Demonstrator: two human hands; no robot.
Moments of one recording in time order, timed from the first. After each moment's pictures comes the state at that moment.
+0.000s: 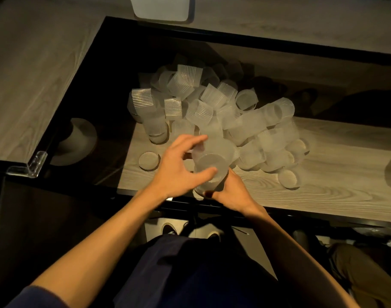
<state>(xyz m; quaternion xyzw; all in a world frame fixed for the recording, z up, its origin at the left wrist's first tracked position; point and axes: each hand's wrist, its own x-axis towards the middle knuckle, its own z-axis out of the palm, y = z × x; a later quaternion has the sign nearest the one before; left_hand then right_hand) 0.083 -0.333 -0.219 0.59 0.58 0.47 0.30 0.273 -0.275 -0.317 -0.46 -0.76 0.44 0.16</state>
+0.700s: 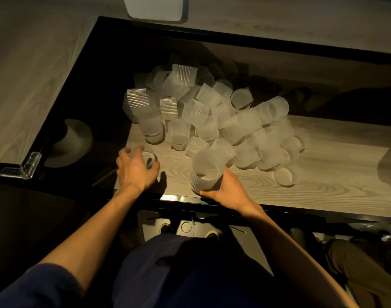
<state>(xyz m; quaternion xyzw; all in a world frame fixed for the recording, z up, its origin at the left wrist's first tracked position) 0.012 -0.341 -0.291 0.39 0.88 0.15 0.21 0.277 -0.275 -0.320 -0.49 -0.75 0.43 0.14</state>
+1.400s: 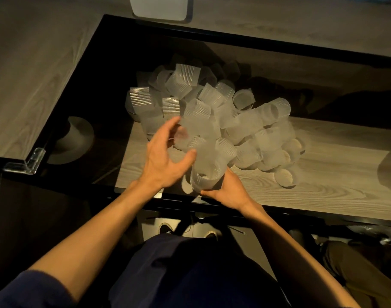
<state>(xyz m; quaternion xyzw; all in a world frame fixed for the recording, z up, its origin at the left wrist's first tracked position) 0.064 -0.328 -0.225 0.58 0.61 0.51 0.16 0.274 -0.274 -0.325 -0.48 -0.75 0.43 0.14</state>
